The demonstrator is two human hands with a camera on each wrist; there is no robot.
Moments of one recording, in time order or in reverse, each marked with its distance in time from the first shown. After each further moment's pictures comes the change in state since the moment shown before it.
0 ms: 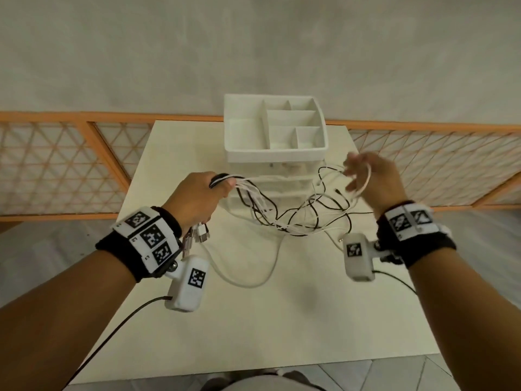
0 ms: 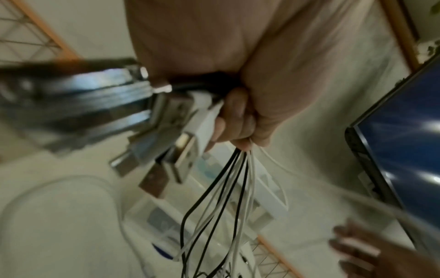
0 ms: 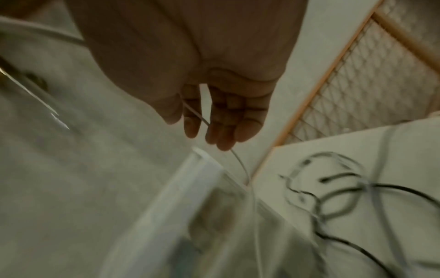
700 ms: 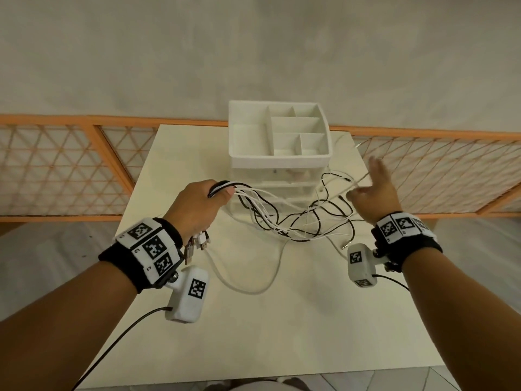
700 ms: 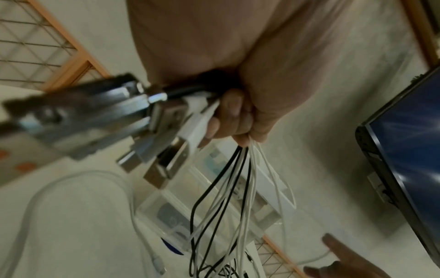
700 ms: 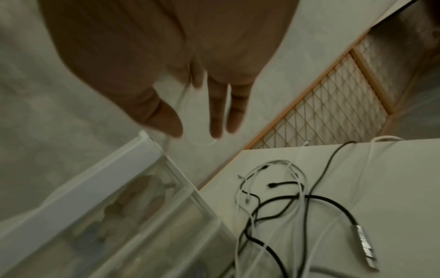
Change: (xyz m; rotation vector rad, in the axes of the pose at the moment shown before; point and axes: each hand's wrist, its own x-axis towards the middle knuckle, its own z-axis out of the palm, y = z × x) left_hand 0.000 -0.010 -0.003 0.044 0.036 0.024; right_hand 0.015 0.031 0.003 -0.410 -0.057 0.031
